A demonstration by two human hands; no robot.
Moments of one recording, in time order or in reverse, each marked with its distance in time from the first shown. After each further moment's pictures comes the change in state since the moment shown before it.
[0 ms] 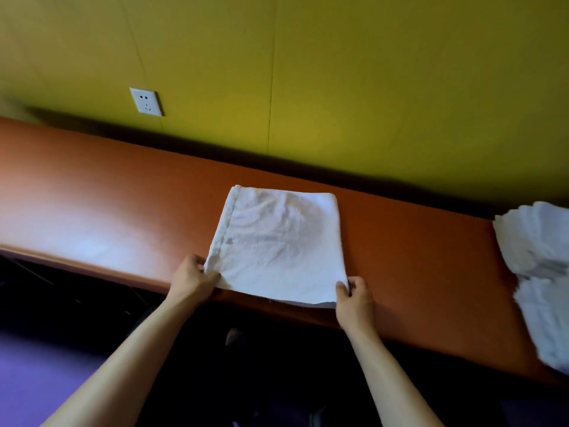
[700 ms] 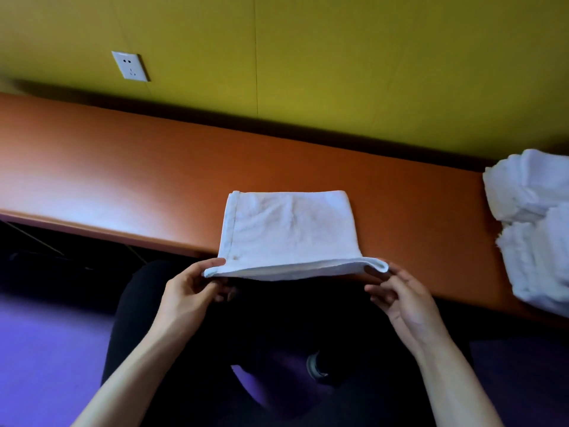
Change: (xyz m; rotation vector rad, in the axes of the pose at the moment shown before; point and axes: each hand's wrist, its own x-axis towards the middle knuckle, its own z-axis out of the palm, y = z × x) left_hand -0.149 -0.034 0.002 -0.328 -0.160 0.172; right_hand -0.066 0.054 -0.120 0.863 -0.237 0.250
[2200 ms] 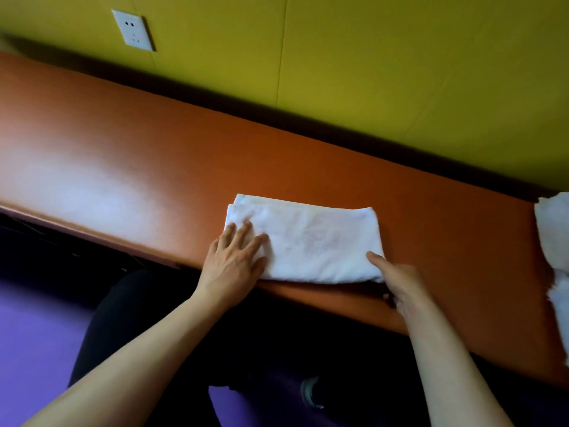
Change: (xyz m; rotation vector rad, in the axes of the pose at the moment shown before) left_hand 0.157 -0.035 0.058 1.178 -0.074 0.383; right_hand 0.164 0.003 0.050 -0.678 0.266 0.178
